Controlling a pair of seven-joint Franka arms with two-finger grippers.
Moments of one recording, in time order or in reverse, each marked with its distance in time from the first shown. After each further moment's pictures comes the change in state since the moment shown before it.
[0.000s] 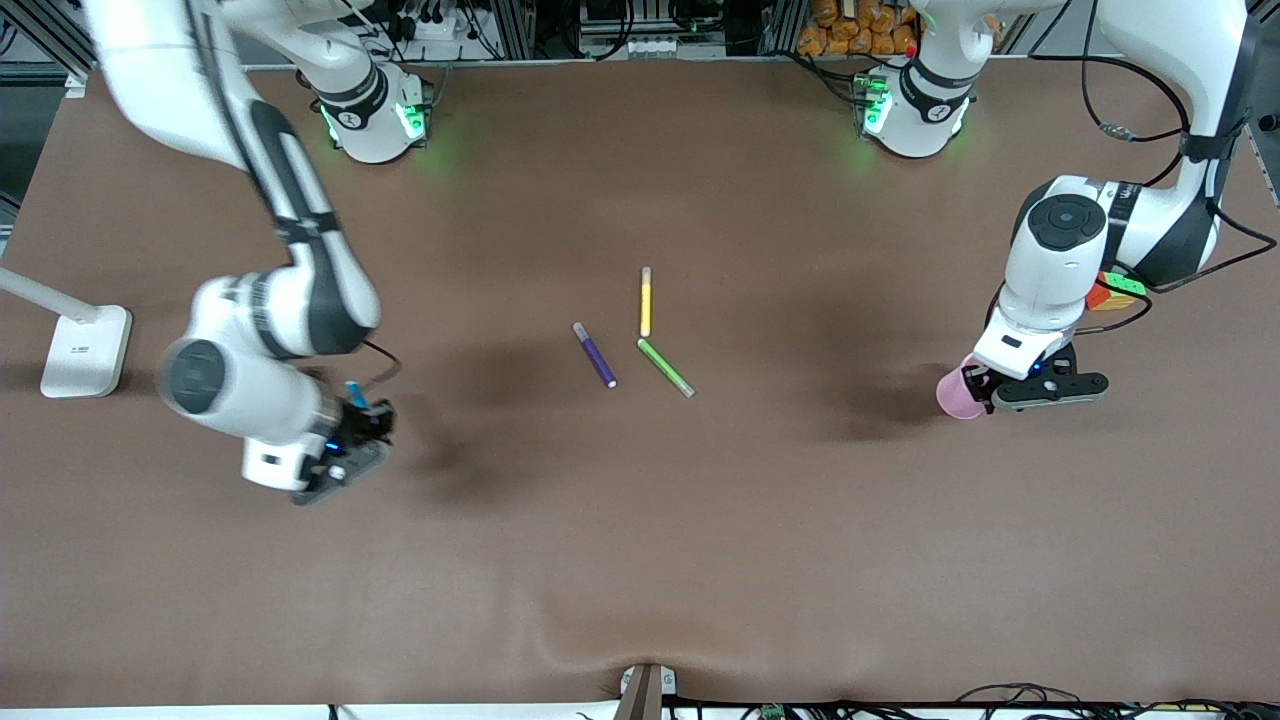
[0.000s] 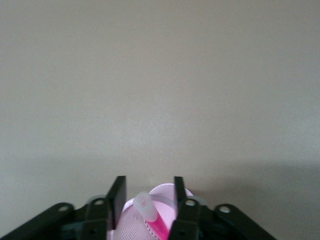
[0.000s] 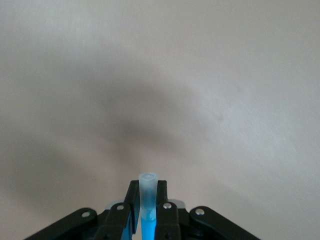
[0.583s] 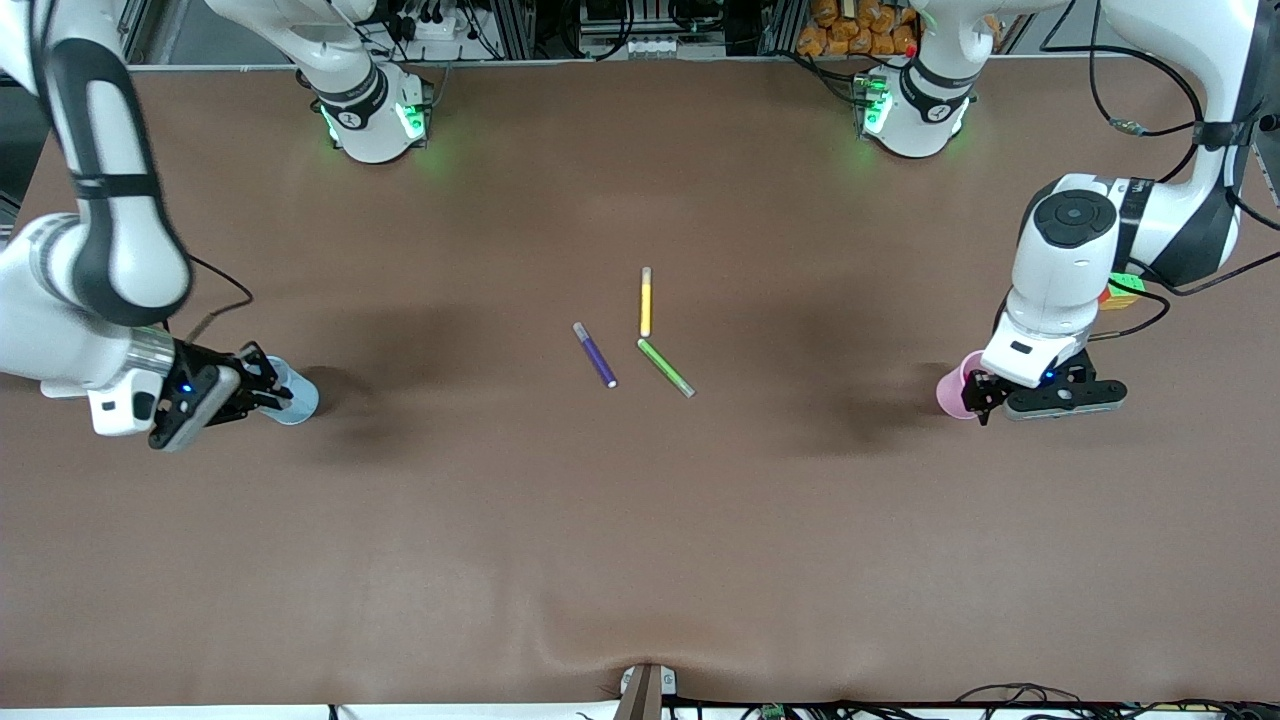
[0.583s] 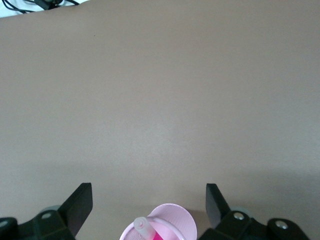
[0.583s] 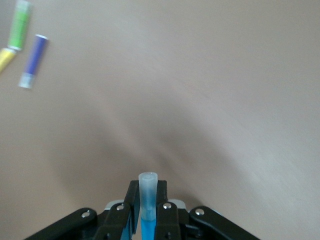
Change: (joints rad) left arm -0.001 -0.013 -0.051 0.102 0.000 -0.106 0.000; right arm -0.253 -0.169 0.001 -0.160 0.324 -0.154 -0.682
